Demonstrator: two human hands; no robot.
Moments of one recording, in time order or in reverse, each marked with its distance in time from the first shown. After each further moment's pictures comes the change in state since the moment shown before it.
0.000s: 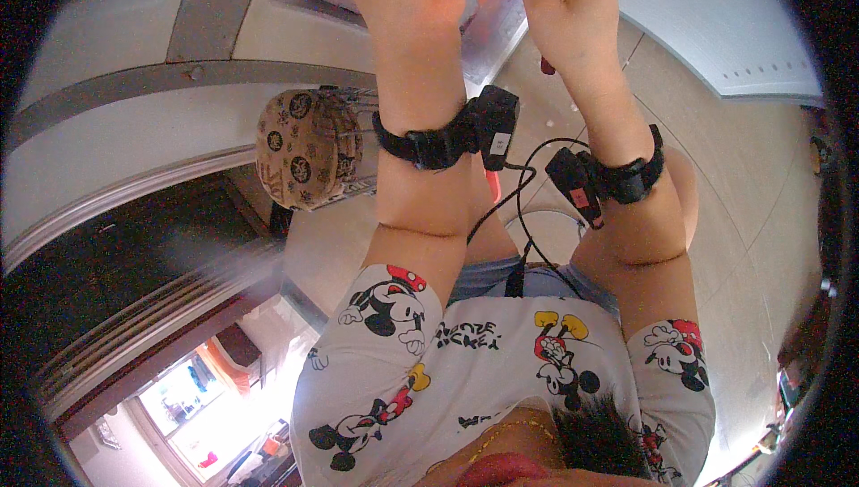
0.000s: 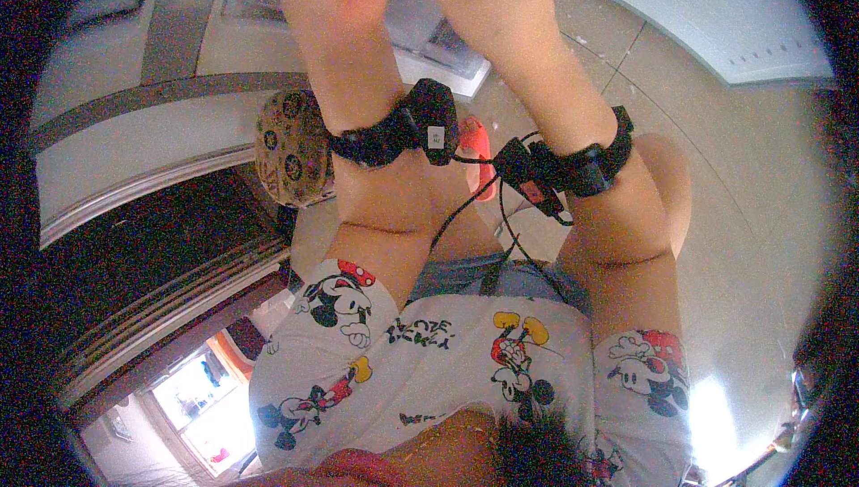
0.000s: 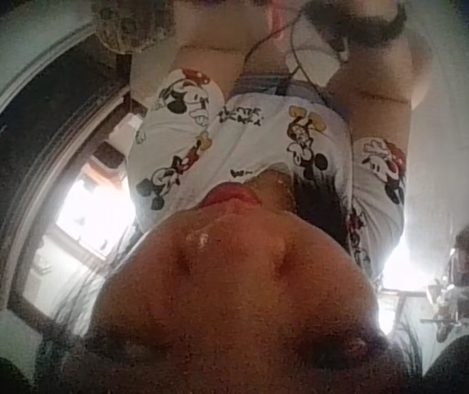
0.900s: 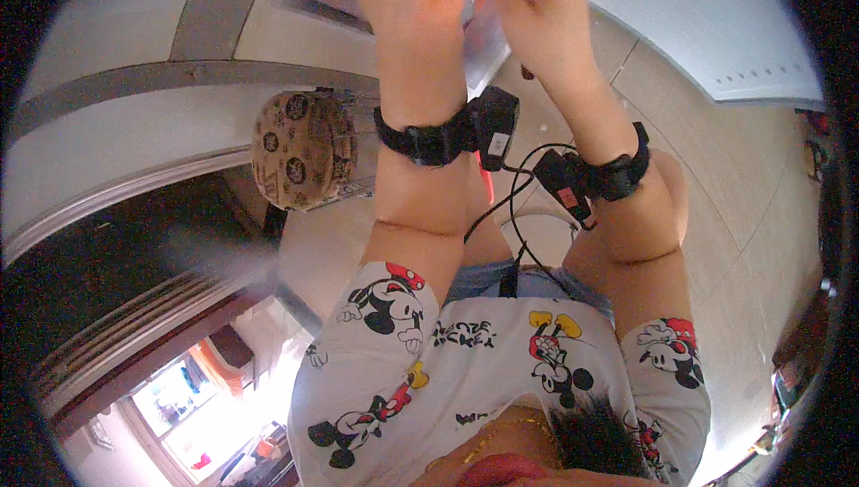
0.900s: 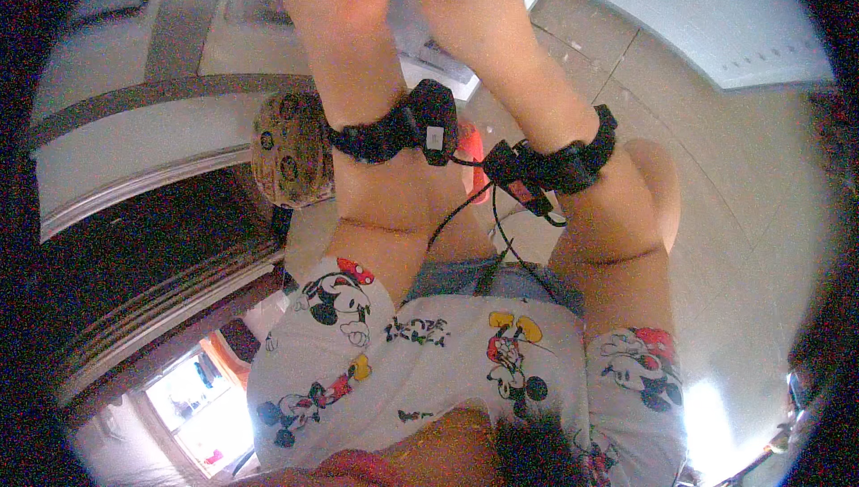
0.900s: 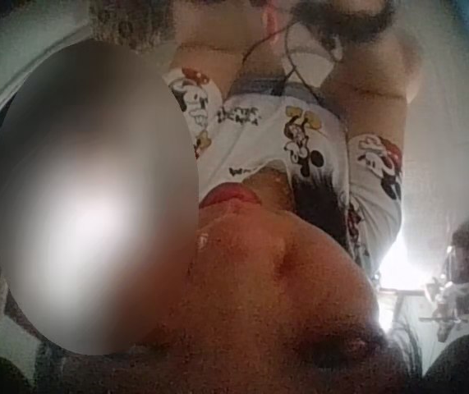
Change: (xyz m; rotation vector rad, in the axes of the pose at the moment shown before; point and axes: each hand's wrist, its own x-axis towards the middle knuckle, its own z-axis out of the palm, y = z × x) left_hand 0.005 -0.002 -0.006 -0.079 -0.021 0.042; right_hand -0.004 0.006 0.007 -0.017 -0.074 0.032
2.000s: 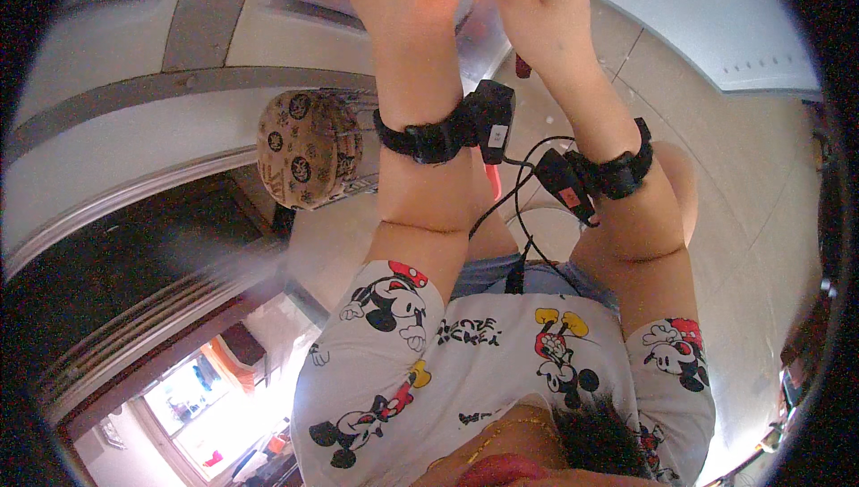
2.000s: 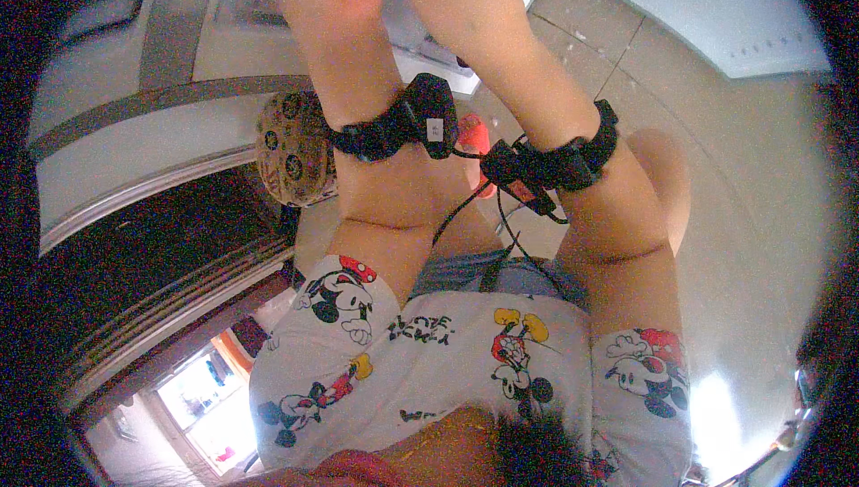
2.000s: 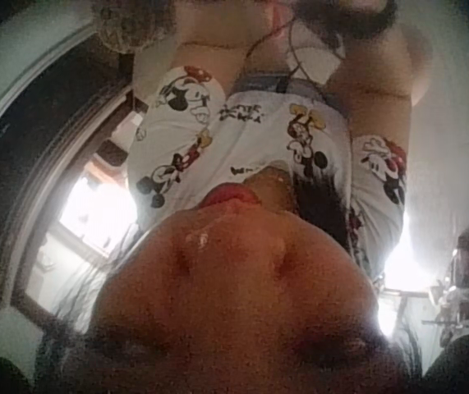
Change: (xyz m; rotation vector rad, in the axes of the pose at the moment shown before) left_hand -0.004 -0.002 -0.005 0.094 -0.005 0.016; right_hand -0.007 0.003 0.004 0.056 0.045 0.033
